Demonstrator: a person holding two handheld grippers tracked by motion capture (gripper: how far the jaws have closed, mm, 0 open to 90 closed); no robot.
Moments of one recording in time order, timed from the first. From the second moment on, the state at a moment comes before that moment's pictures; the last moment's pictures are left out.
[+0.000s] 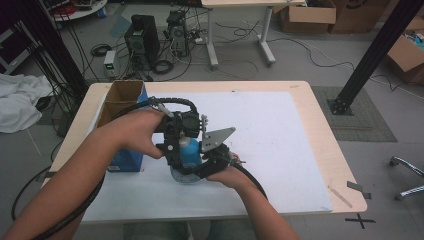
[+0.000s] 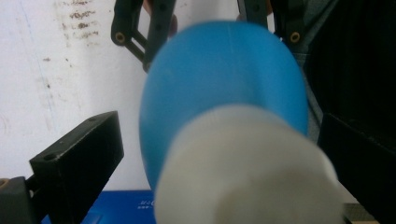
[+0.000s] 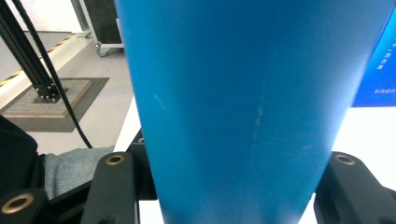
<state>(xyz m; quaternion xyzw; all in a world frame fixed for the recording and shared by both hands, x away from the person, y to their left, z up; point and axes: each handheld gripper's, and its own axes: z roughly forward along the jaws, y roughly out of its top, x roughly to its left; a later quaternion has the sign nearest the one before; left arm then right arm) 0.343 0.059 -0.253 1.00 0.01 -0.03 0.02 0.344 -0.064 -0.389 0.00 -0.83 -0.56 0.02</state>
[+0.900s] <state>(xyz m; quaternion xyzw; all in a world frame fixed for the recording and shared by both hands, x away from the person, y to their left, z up) 0.343 0.059 -0.253 1.00 0.01 -0.01 0.01 0.346 -0.056 -0.387 0.00 -0.82 -0.57 0.02</state>
